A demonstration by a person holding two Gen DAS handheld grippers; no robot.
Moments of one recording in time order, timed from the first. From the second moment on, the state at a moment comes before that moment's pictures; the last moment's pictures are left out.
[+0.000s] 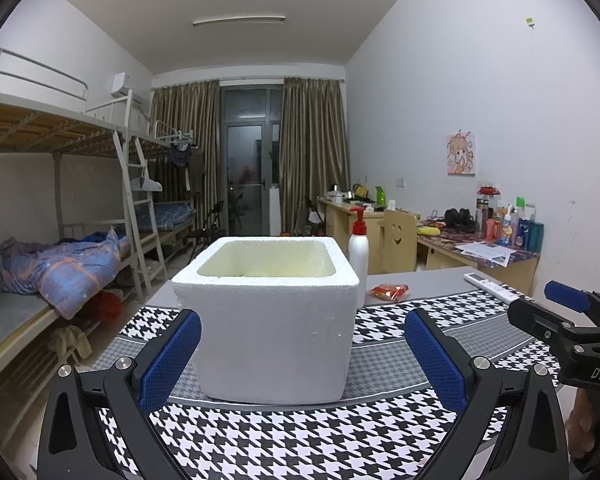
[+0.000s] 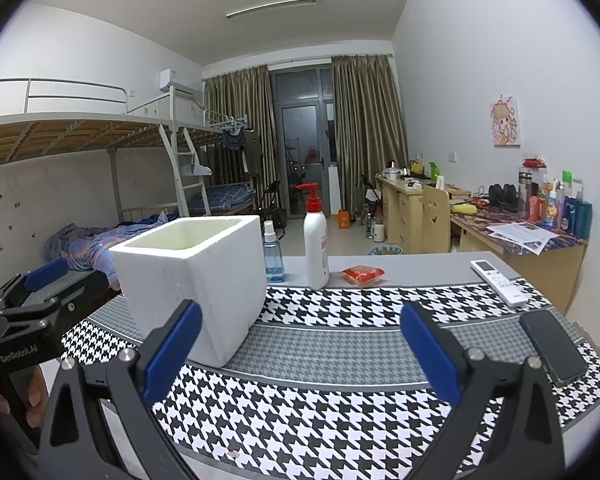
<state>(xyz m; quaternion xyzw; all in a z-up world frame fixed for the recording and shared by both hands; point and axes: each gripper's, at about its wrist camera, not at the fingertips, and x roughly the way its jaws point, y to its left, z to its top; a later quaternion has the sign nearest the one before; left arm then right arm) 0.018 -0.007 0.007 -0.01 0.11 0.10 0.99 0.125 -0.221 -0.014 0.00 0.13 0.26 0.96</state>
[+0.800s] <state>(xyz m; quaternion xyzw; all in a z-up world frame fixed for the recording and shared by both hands) 0.020 -0.007 0.006 -0.01 0.11 0.10 0.99 0.126 -0.221 -0.016 -0.01 0.14 0.26 0.96</state>
